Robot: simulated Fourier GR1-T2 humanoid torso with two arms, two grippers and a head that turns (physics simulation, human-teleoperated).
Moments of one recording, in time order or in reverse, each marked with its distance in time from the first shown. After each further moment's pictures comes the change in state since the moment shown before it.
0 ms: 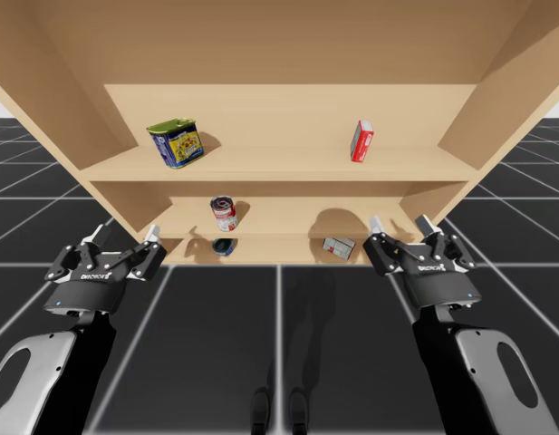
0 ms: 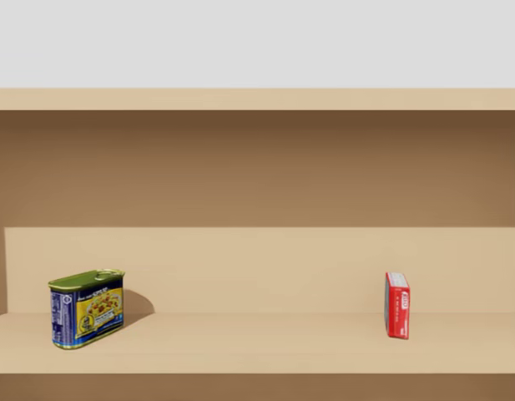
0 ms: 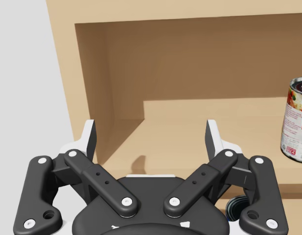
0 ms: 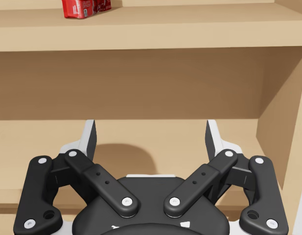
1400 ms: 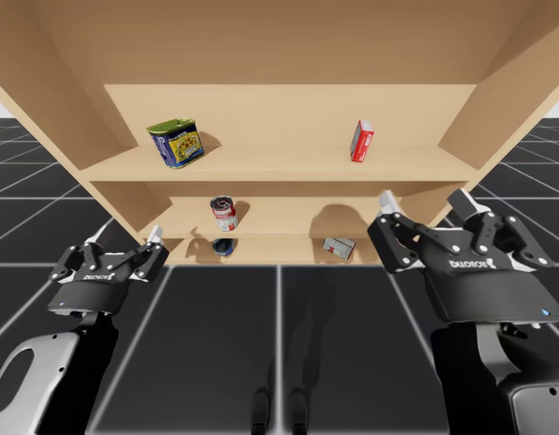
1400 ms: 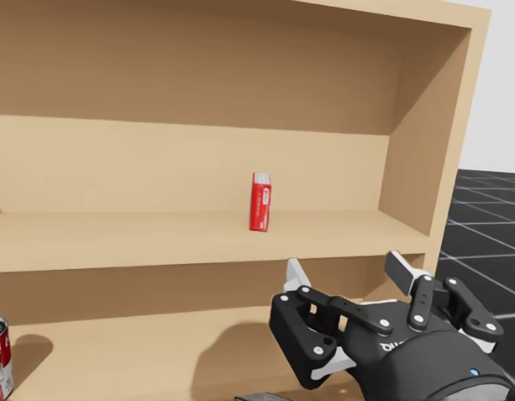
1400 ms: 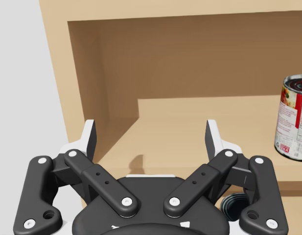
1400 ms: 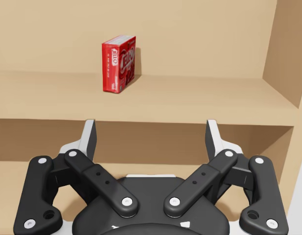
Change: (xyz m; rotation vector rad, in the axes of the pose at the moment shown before) left arm -0.001 -0.004 0.001 -0.011 0.003 0.004; right arm 0.082 0.045 0.025 -0.065 -0.046 0.087
